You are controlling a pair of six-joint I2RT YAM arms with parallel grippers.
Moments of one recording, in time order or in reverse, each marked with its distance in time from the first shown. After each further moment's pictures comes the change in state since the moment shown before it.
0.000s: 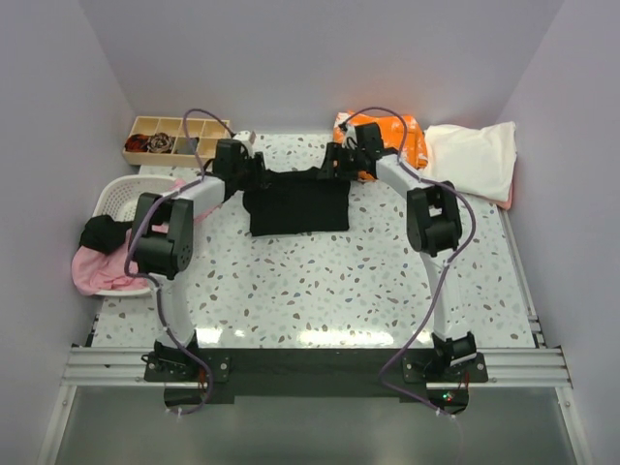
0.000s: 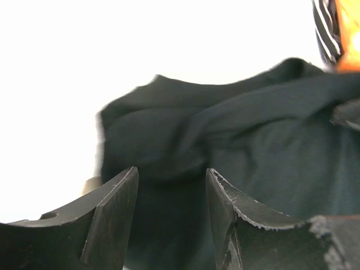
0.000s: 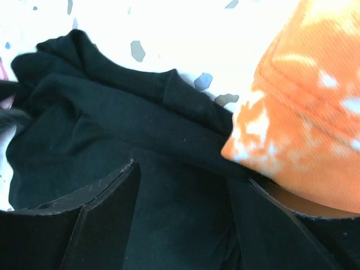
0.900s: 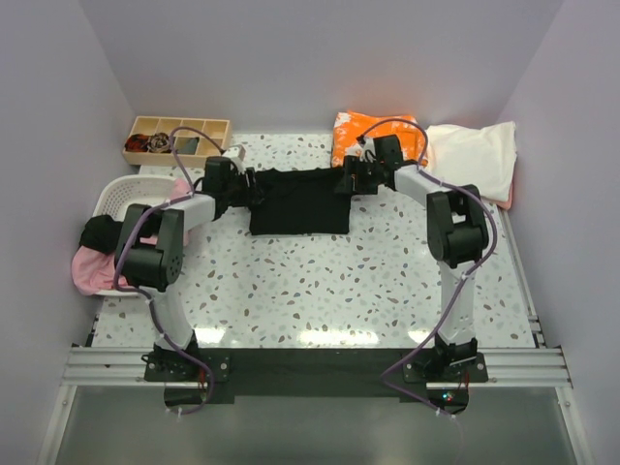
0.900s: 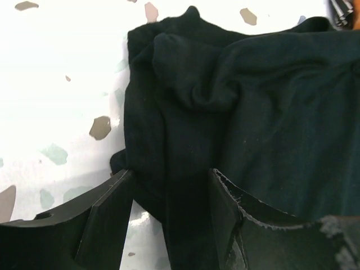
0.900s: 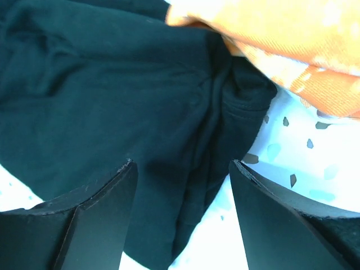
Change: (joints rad) left arm 0.044 -0.168 -0.283 0.115 0.013 -0.027; right arm -0.049 -0.286 -0.434 0.092 0.023 -0.047
